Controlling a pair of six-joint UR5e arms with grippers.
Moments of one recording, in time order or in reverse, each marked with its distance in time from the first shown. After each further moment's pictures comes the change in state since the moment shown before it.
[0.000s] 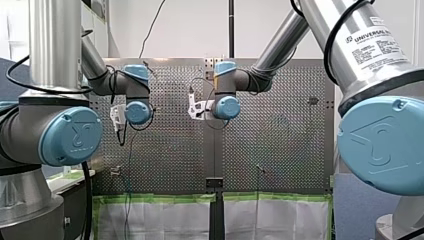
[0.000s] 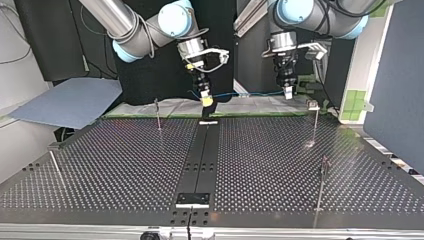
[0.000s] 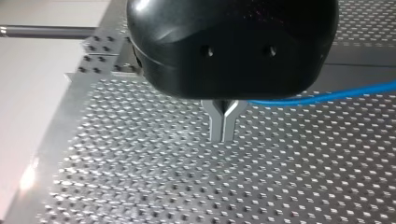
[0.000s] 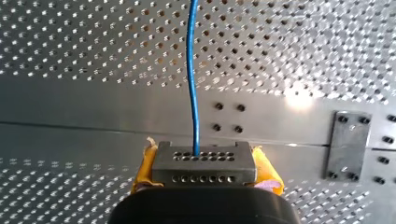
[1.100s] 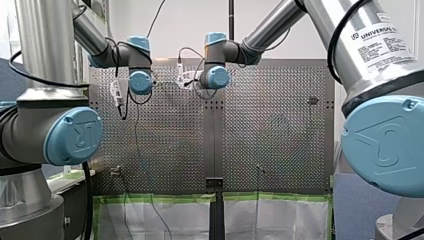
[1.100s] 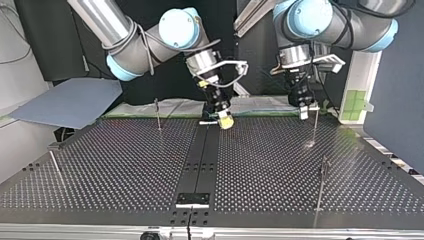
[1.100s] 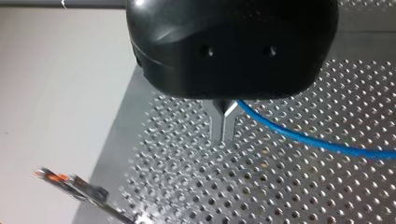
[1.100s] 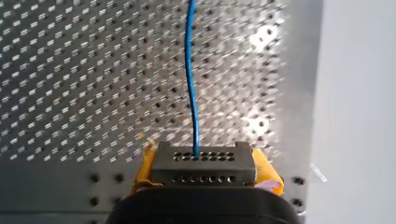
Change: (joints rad) left arm 0.032 0.101 0.214 -0.301 -0.041 -0.042; right arm 0.036 -0.021 -0.274 0.193 -0.092 -0.004
